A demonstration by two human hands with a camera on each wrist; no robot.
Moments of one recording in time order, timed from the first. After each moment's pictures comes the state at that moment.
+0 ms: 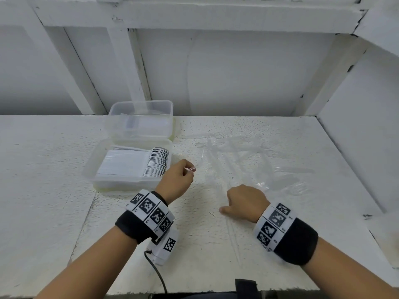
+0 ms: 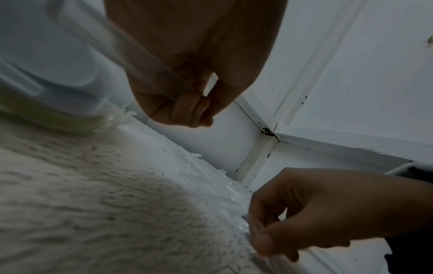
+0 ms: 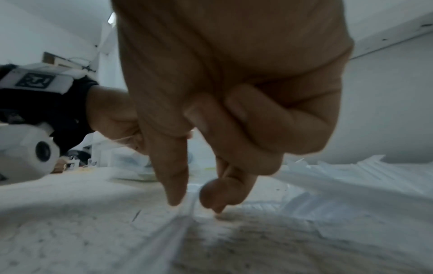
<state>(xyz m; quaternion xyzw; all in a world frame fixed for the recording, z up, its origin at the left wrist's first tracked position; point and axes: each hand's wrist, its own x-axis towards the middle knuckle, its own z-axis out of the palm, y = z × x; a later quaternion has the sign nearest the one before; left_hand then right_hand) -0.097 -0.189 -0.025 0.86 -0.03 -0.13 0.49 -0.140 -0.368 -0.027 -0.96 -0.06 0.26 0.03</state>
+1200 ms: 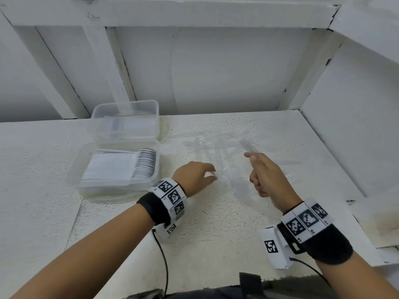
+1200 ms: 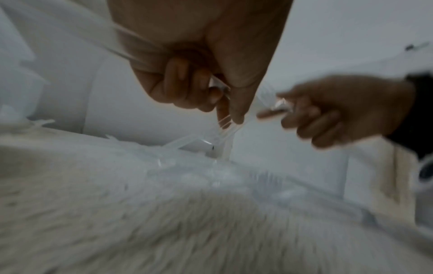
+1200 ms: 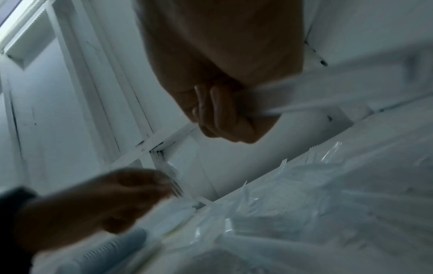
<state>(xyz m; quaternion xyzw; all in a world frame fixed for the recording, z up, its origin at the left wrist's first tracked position) -0.082 -0.236 -0.029 0.93 -0.27 -0.13 0.19 -0.157 -0.419 0.002 -0.80 0.18 0.02 0.58</state>
